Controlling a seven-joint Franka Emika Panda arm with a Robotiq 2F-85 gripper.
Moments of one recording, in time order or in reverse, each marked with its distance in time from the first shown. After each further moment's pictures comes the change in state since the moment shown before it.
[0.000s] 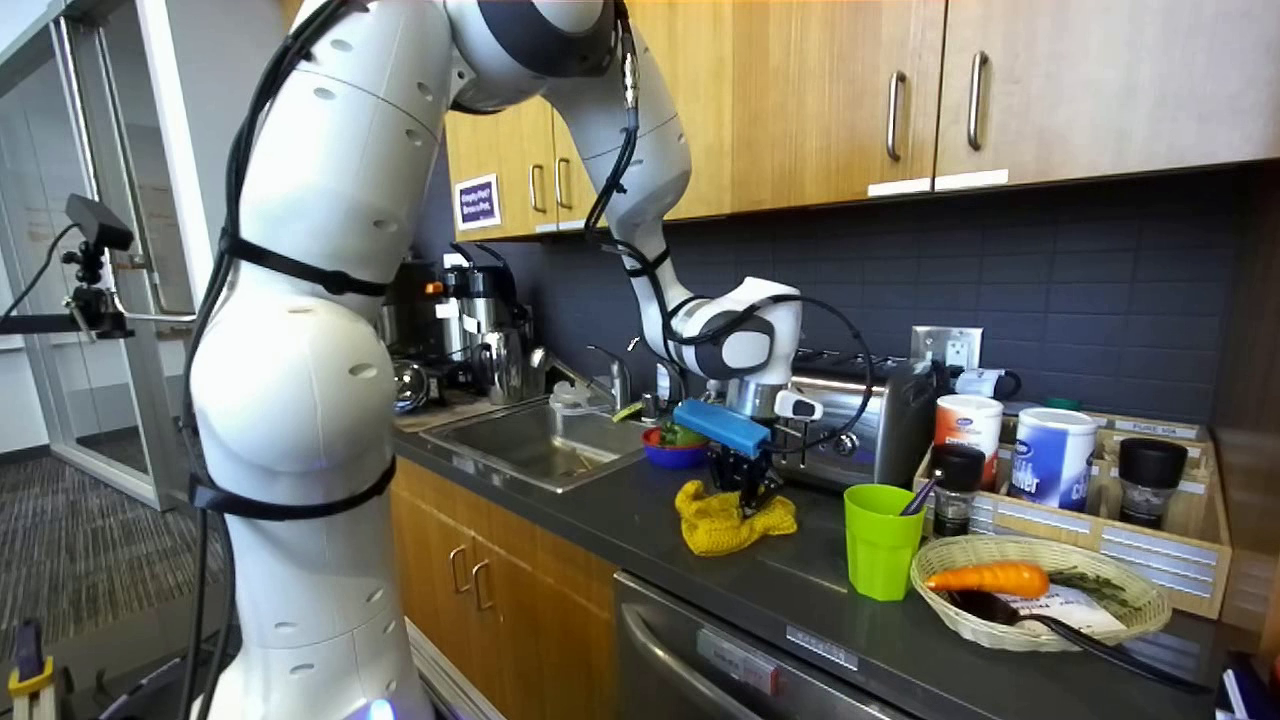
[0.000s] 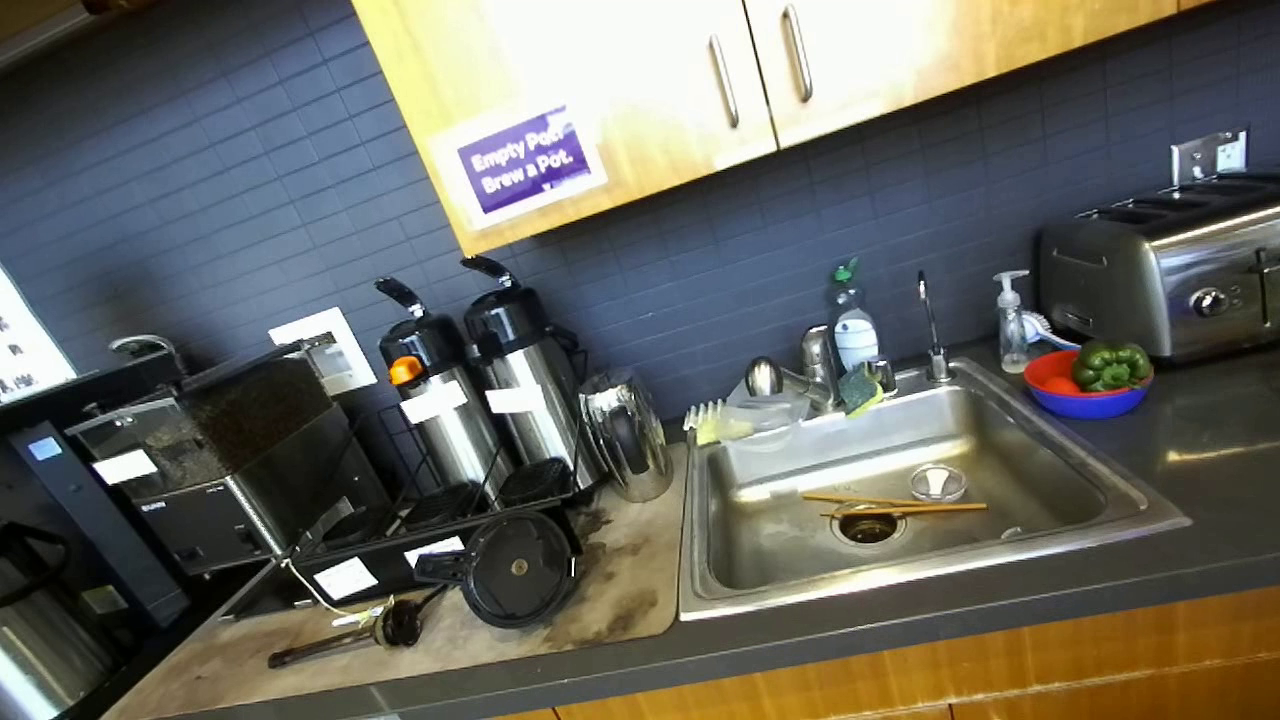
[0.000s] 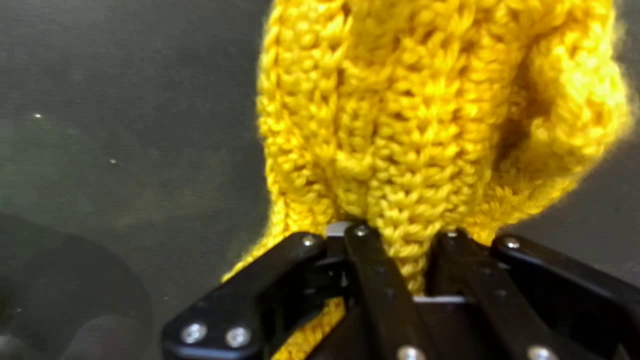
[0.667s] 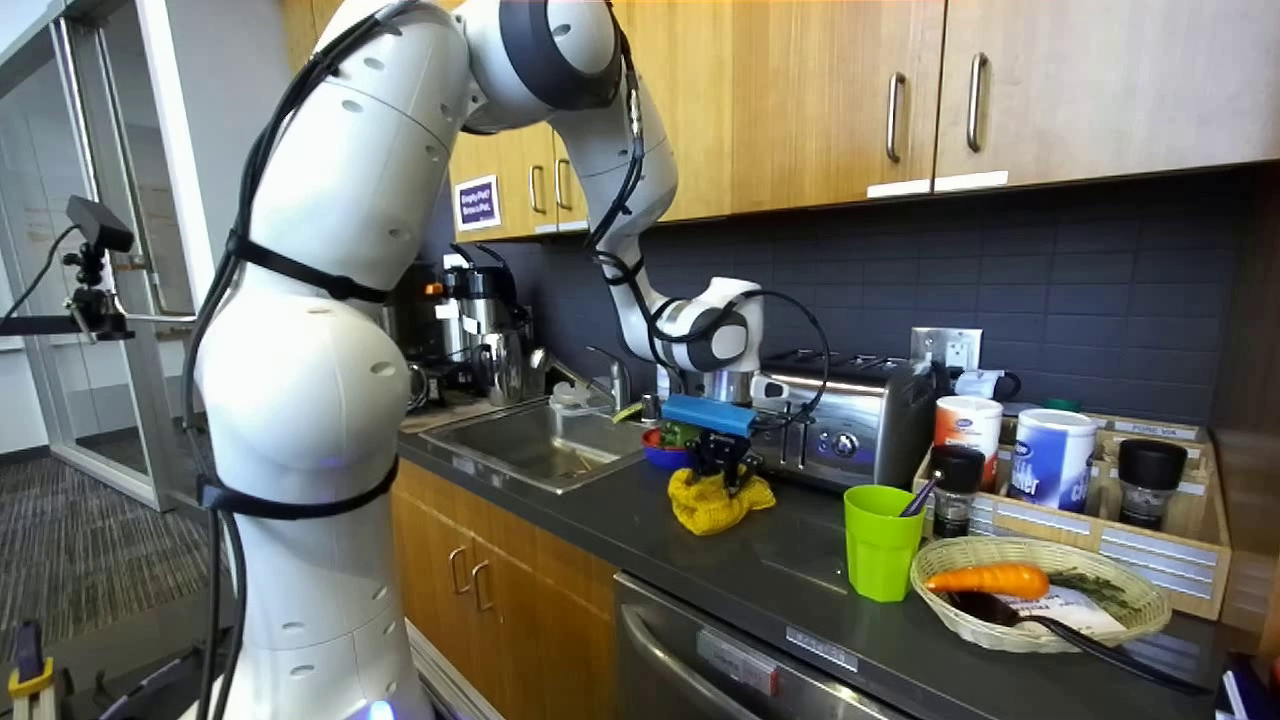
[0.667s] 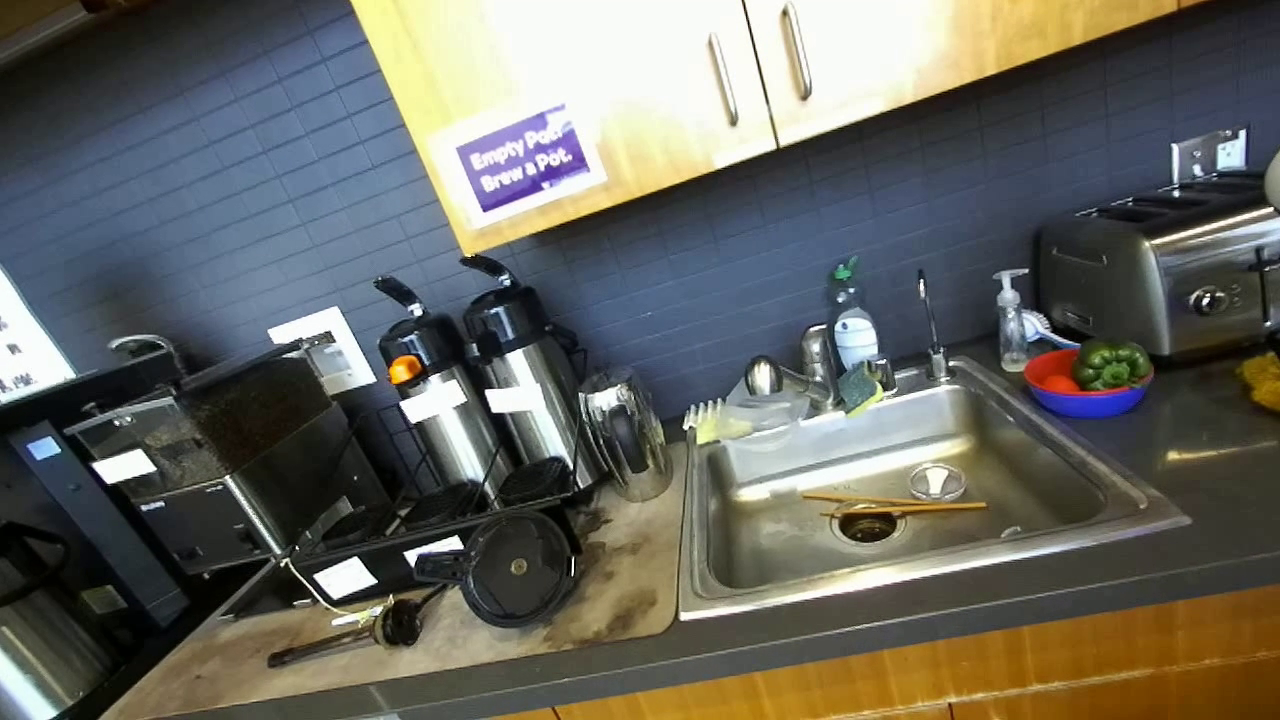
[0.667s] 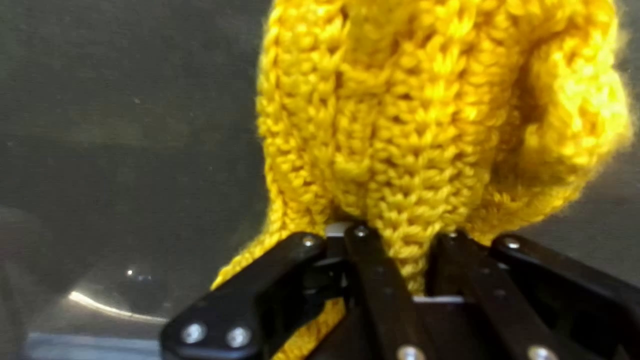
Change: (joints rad) arm 0.093 0.065 0.033 0.103 -0.140 0.000 -0.002
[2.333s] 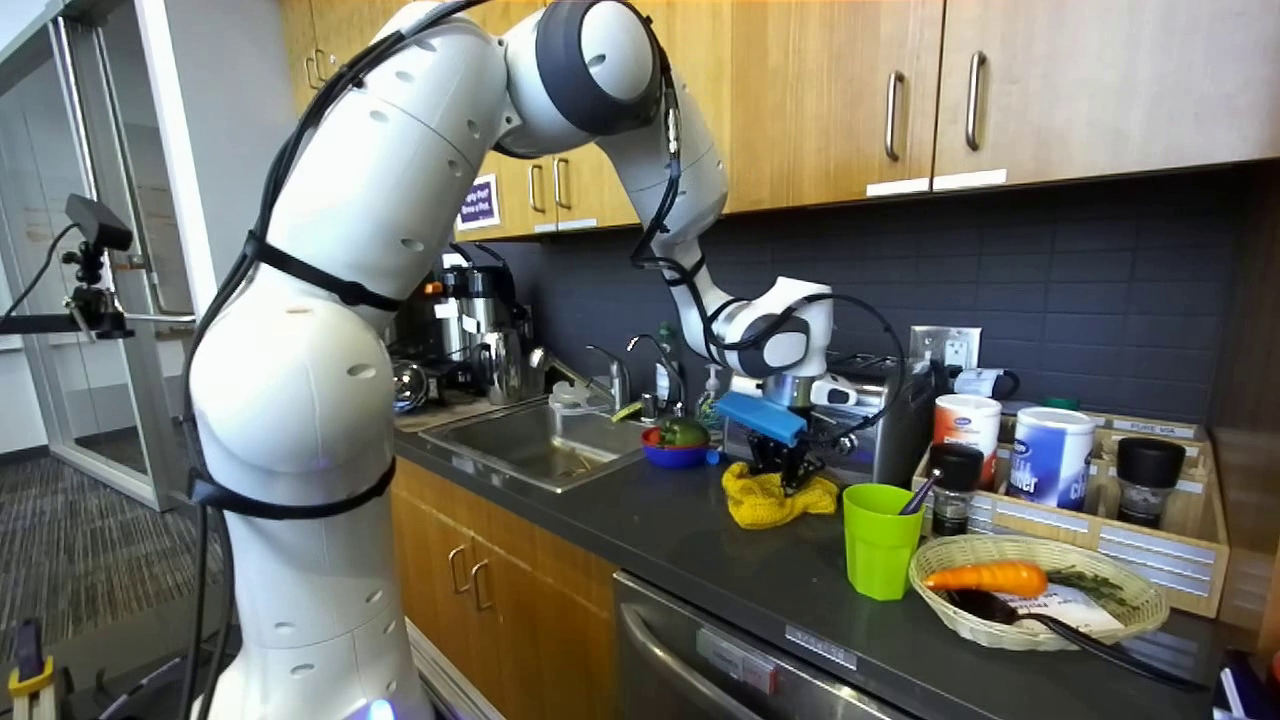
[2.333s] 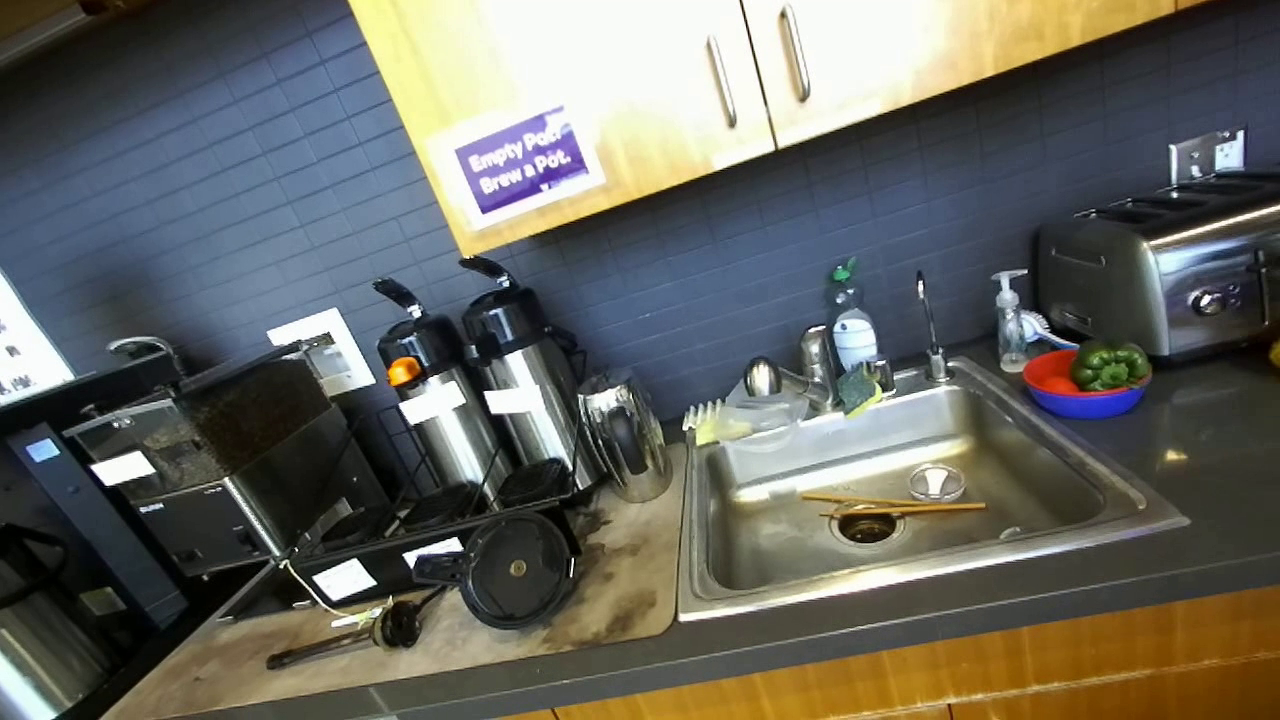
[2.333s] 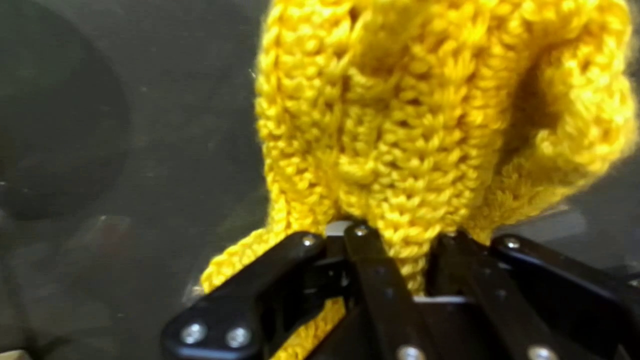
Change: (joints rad) arm -0.100 0.114 -0.022 0.185 0.139 -0.001 0.065
